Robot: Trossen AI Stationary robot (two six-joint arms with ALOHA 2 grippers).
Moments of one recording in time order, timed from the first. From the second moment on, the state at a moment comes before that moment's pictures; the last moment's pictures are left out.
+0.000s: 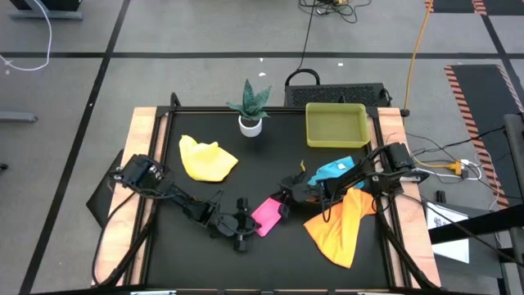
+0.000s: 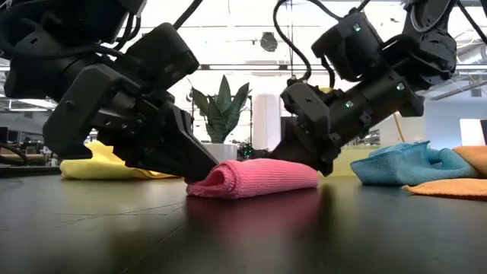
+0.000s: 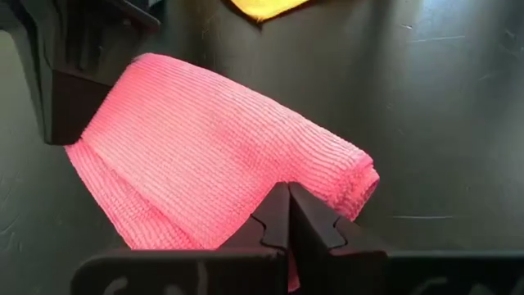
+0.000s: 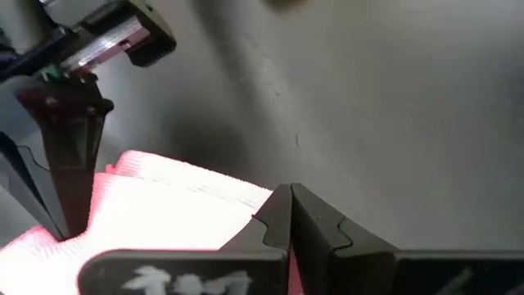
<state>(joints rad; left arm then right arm) -0.46 1.94 0.75 0.60 -0.32 -0.19 0.17 1.90 0.64 0.69 0.24 0.59</state>
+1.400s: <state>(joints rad) -0.50 1.76 0.74 0.40 -0.26 -0.04 0.37 1.78 0.64 0.58 0.28 0.51</state>
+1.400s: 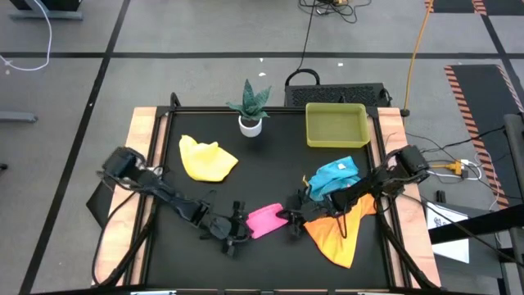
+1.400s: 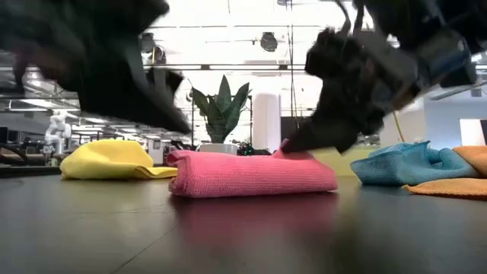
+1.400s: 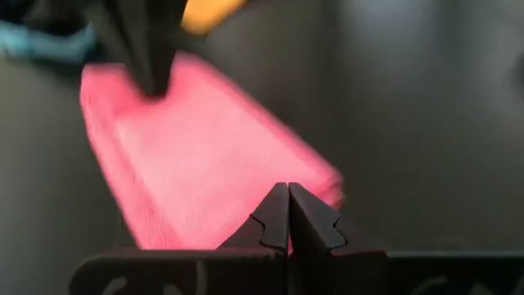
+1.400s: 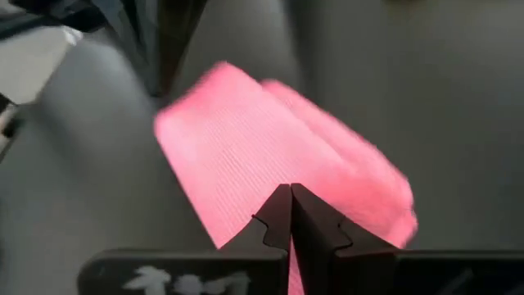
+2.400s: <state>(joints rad) -0.29 1.88 0.75 0.50 -0.15 -0.16 0.37 1.83 0.82 0.34 0.05 -0.21</state>
